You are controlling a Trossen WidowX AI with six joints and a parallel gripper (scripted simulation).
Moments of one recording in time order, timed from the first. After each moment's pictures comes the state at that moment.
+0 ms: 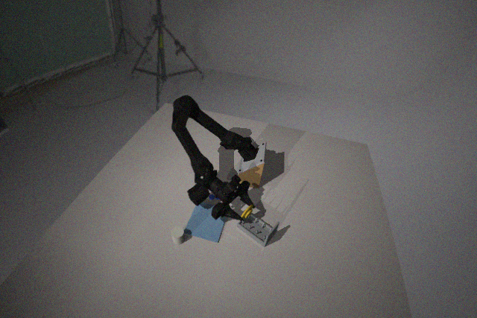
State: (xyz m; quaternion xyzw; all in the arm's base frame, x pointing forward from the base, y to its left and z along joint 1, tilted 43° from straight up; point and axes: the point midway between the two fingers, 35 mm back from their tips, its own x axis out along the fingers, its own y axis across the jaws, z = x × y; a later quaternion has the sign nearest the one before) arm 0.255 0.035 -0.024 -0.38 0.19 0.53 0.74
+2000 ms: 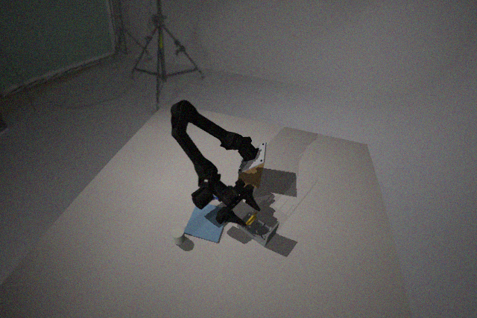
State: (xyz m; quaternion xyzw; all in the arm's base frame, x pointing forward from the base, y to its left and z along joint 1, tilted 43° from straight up) arm 0.263 0.045 -0.041 -0.38 0.19 0.53 0.73
